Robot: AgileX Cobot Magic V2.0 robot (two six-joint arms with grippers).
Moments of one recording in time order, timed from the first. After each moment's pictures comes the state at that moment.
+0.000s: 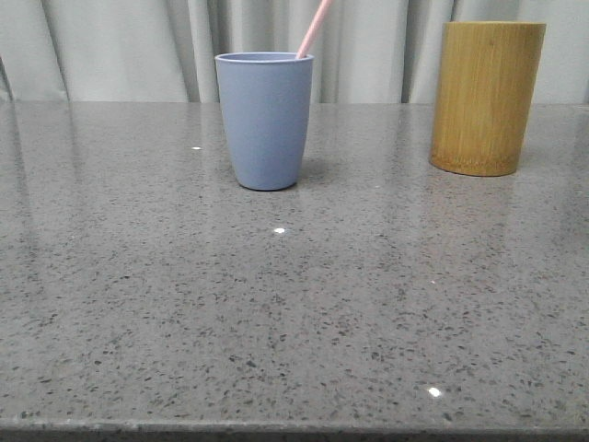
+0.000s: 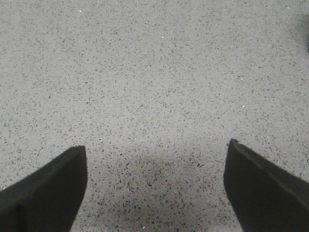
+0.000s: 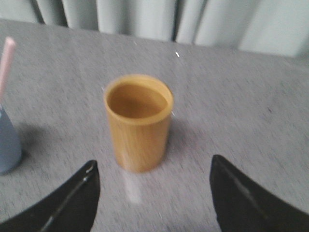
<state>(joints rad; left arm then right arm) -0.10 0.81 -0.86 -0.04 0.87 0.01 0.31 0.88 -0.96 -0.24 0.62 0.31</state>
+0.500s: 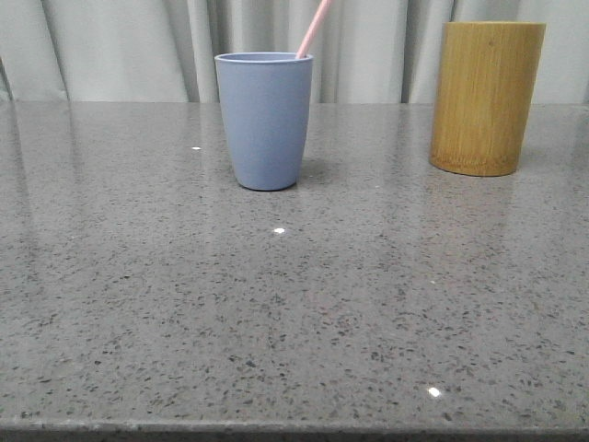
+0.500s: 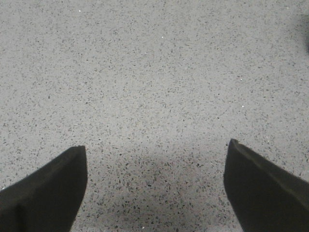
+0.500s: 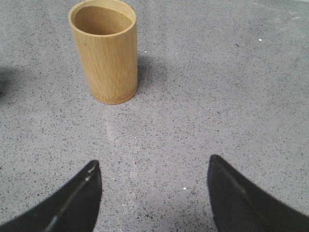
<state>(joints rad) -0.10 0.81 -0.86 -0.04 0.87 0.01 0.30 0.66 -0.84 -0.24 0.83 0.31</state>
